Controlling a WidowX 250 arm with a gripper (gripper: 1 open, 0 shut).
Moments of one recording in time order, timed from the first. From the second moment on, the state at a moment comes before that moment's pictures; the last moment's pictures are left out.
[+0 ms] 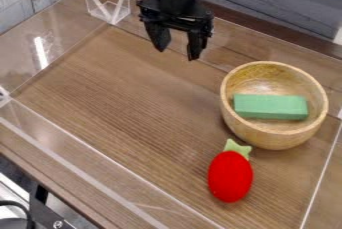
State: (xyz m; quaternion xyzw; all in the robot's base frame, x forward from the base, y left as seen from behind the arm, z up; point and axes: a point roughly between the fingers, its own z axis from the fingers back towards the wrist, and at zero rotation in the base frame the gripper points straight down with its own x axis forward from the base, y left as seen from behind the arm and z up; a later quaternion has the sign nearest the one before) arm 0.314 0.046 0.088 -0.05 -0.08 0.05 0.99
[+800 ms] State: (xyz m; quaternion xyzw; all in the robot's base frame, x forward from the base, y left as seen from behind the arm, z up) arm 0.318 0.042 0.085 -0.06 -0.07 0.05 0.99
